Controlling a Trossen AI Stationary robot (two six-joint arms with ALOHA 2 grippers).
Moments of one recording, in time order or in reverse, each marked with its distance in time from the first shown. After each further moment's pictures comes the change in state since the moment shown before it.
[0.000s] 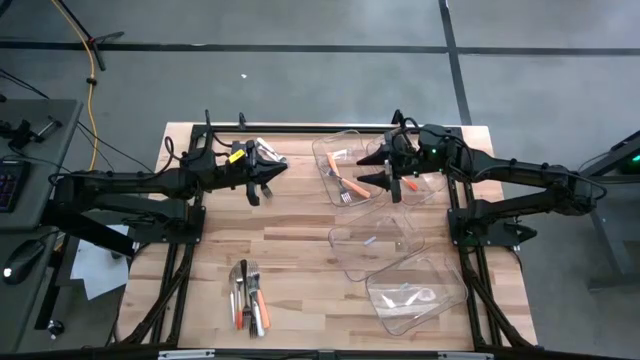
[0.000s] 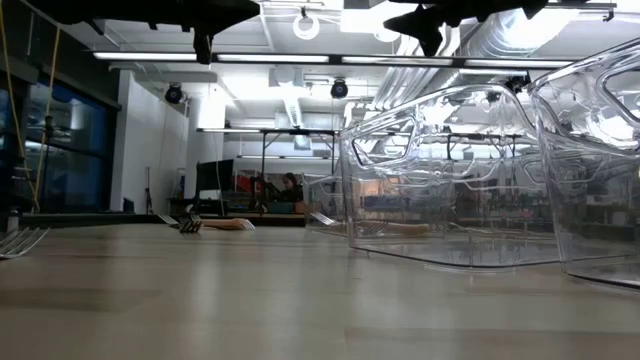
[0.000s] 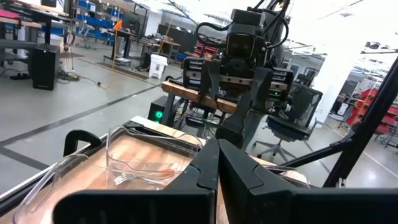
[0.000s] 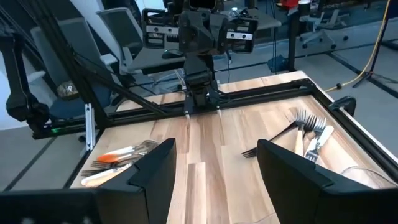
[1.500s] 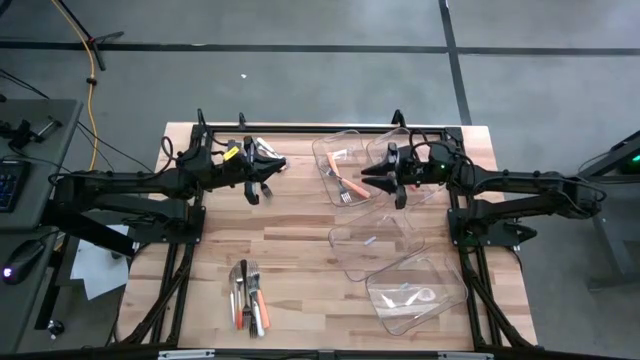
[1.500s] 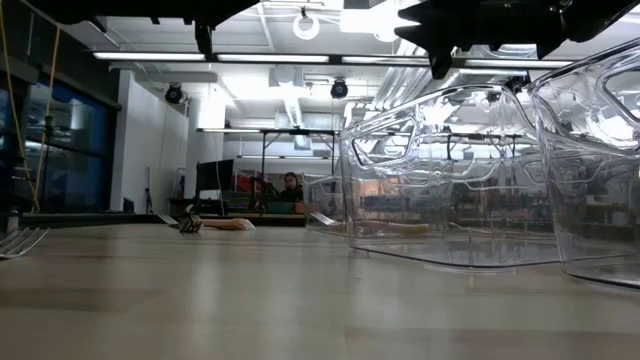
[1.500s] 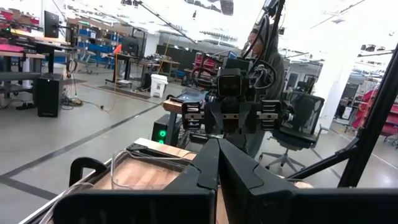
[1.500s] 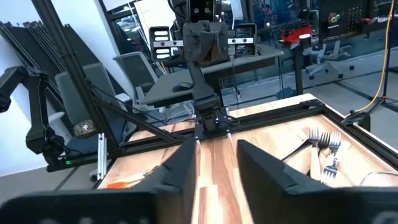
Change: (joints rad) left arm 0.000 0.000 0.000 0.074 -0.006 0.079; right arm 0.000 -0.069 -0.302 0.436 -0.008 0.121
